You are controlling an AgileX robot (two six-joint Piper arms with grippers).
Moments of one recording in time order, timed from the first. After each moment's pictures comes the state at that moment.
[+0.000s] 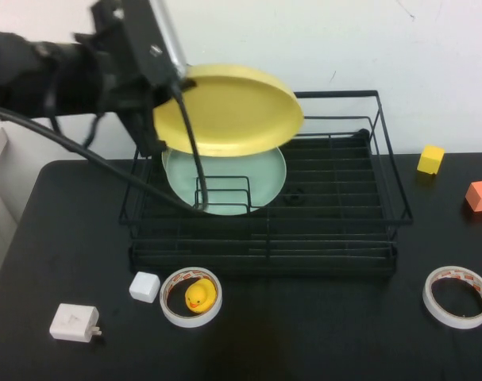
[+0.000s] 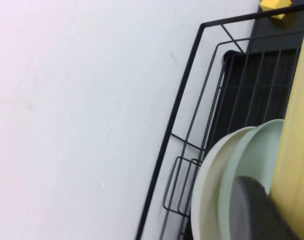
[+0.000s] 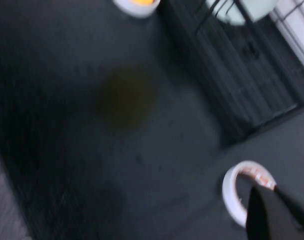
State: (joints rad) right arm 0.55 0.18 -0.43 0.08 0.93 -0.68; left arm -0.28 1.56 -1.35 -0.94 0.50 1.89
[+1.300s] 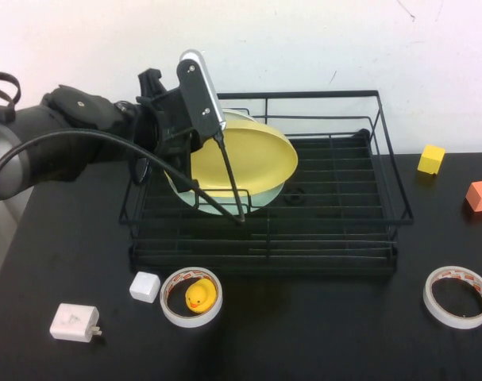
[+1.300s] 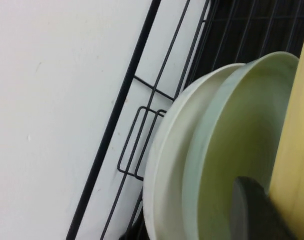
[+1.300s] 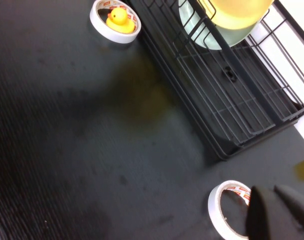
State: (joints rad) right arm 0.55 0.14 -0.40 0.07 0.87 -0.67; left arm -0.33 1.82 -1.35 -1.06 0.28 2.01
